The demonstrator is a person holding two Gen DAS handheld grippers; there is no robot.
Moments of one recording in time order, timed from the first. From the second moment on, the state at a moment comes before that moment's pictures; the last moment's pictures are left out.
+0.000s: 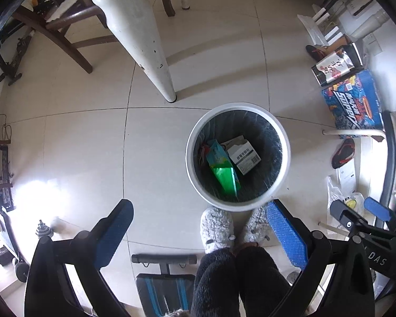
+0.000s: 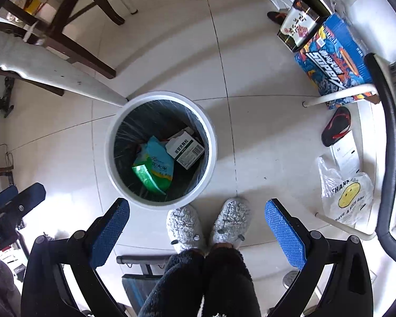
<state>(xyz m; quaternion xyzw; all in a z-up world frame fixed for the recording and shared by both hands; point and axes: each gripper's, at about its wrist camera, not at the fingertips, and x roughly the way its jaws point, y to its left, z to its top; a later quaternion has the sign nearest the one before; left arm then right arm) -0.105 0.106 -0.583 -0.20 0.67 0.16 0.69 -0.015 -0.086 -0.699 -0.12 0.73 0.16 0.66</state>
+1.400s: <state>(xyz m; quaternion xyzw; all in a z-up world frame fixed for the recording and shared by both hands) 0.155 0.066 -0.234 0.03 0.55 0.09 0.83 0.229 -0.150 -0.308 0.00 0.67 0.12 0.73</state>
